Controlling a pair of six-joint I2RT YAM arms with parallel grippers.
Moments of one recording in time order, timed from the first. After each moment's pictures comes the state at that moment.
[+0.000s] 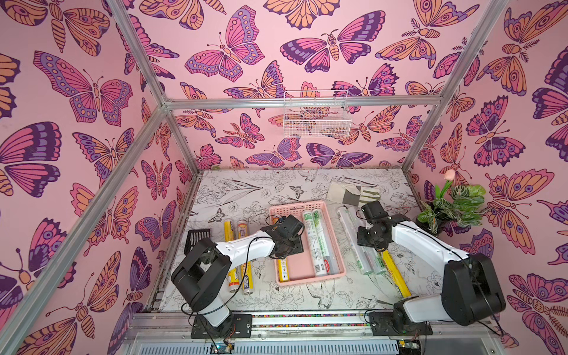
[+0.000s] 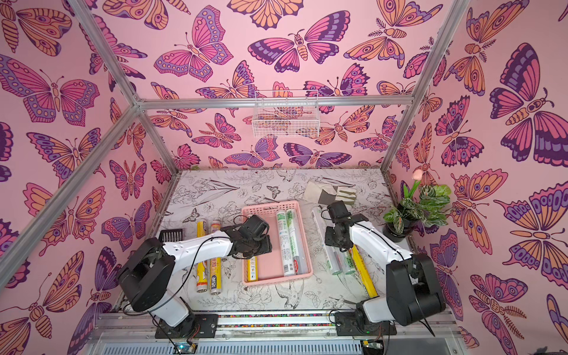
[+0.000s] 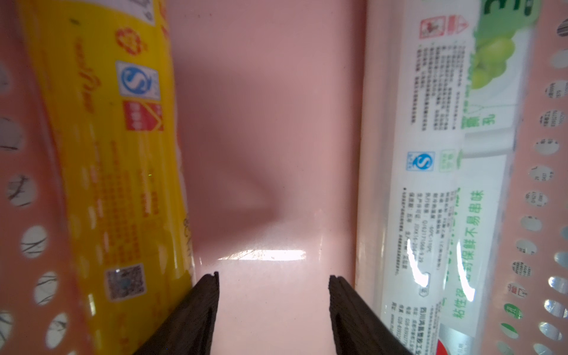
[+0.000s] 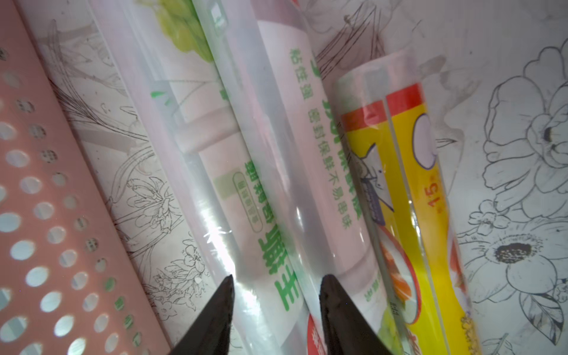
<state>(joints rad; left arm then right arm) -0.76 1.63 0.94 -0.43 0.00 -0.90 0.37 1.44 0.91 -0.76 0.05 0.44</state>
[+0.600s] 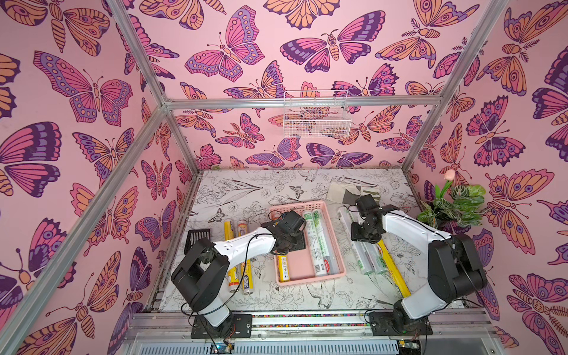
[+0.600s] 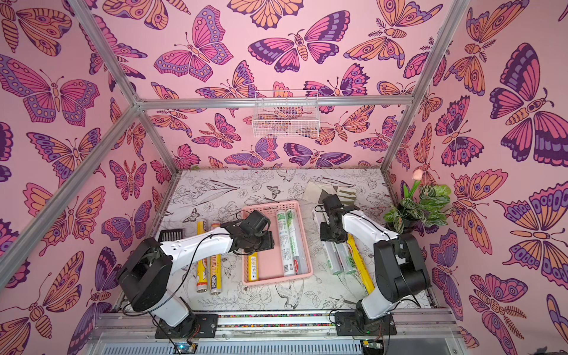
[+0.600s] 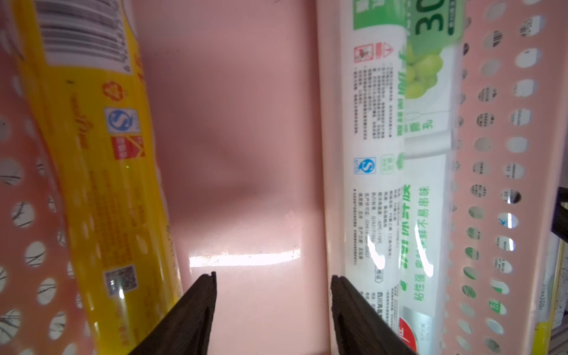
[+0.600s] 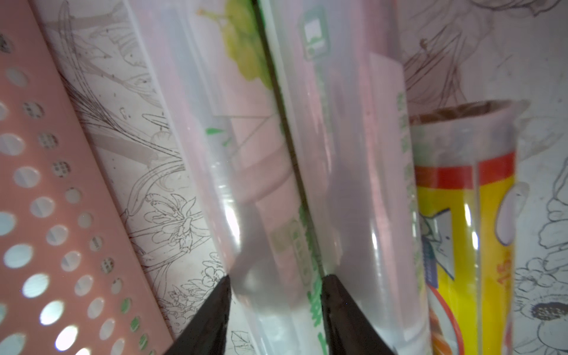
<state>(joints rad) -0.76 1.63 1.03 -0.48 0.03 -0.84 0.37 1.61 1.03 -0.77 -0.01 0.36</state>
